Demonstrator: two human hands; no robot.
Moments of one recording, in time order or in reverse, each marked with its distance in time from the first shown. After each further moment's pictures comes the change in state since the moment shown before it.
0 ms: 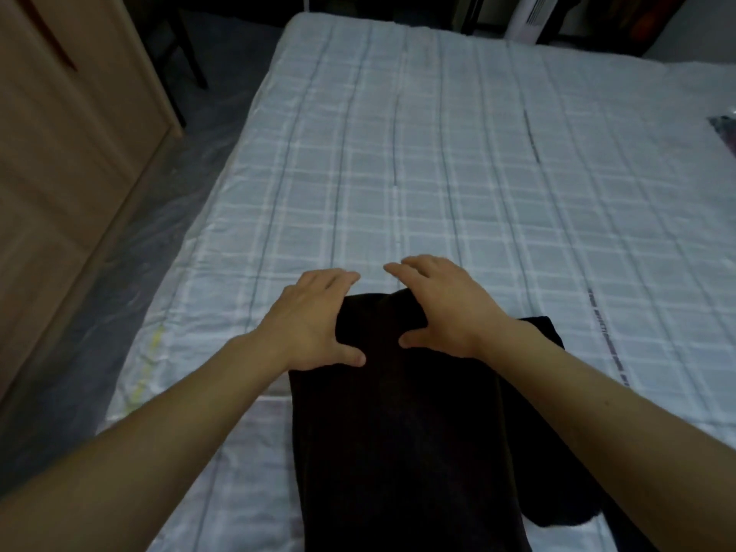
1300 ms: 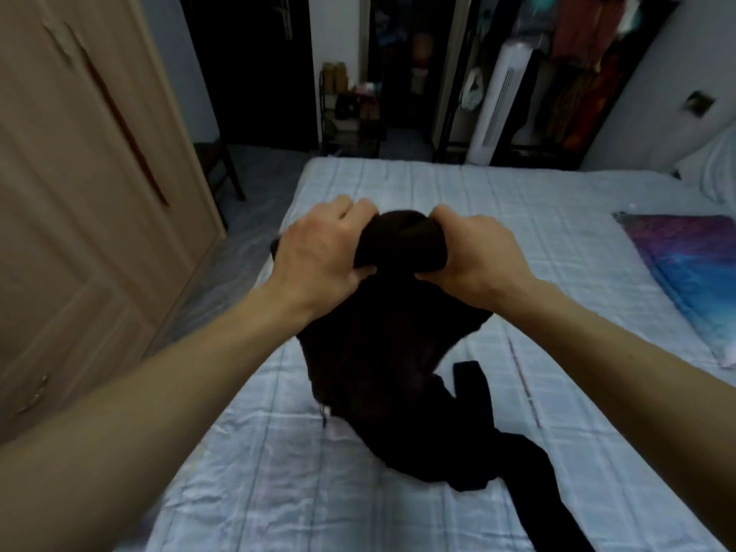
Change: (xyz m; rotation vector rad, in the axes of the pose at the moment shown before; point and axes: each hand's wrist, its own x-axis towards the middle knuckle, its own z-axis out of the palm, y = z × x) left_hand -0.167 0.215 -0.263 0.212 0.767 0.195; right_hand -0.183 -0.052 -0.302 -0.027 0.578 0.084
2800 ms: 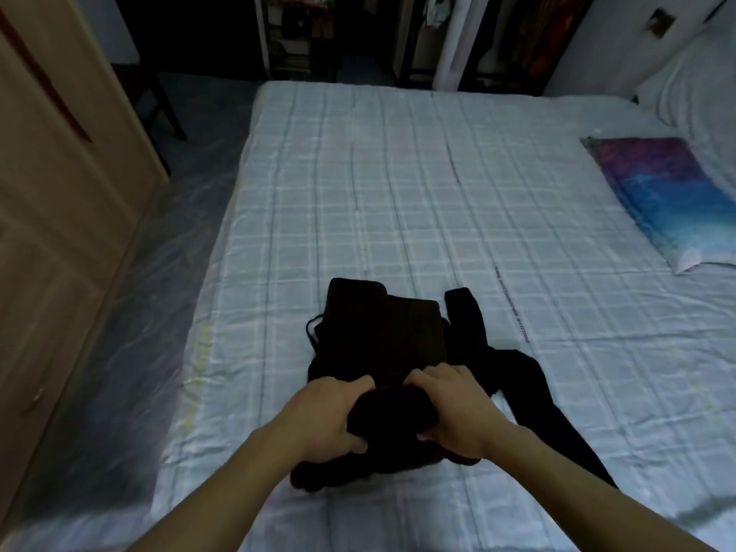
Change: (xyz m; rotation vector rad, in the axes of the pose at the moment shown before) left_hand -0.232 -0.037 0.146 -0.423 -0.961 -0.018; right_hand -0.219 -0.044 0.198 0.102 -0.586 0.040
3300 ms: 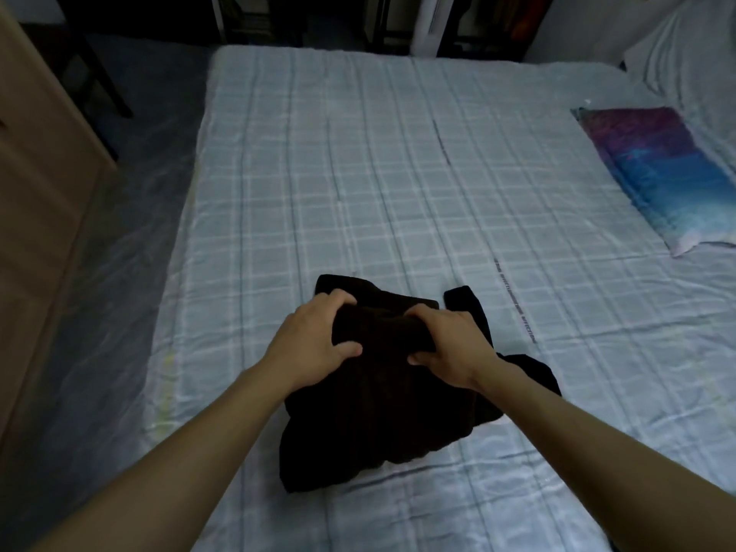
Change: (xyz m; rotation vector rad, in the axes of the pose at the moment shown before) left_hand 0.115 -0.059 -0.076 -0.219 0.316 -0.051; right_hand 0.124 0.052 -0.025 0.144 0.064 0.224
